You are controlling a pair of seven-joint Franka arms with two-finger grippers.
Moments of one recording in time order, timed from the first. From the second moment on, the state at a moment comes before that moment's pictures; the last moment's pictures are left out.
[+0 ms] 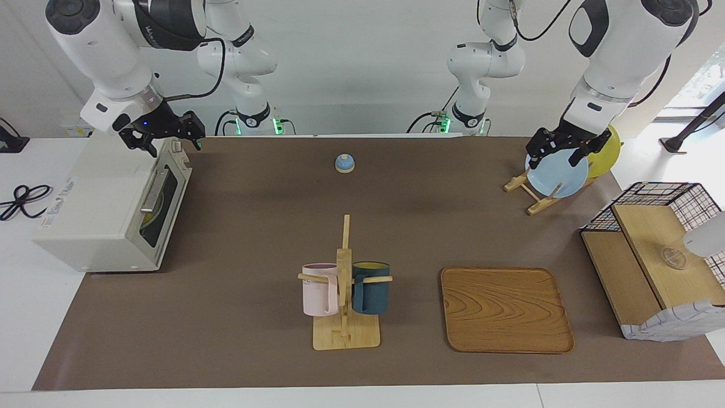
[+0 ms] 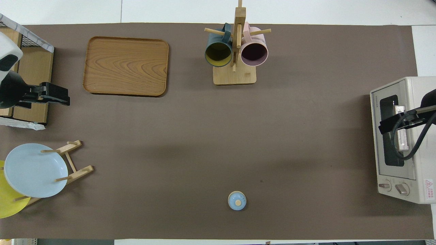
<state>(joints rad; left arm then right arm) -0.13 0.00 0.02 -1.62 -0.01 1.62 -0.11 0.02 -0.04 -0.05 -1.69 -0.05 1.47 -0.23</state>
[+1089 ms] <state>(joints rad) -0.13 0.00 0.02 -1.62 -0.01 1.62 -0.11 -0.02 -0.04 -0.05 -1.67 -0.02 1.50 -0.23</state>
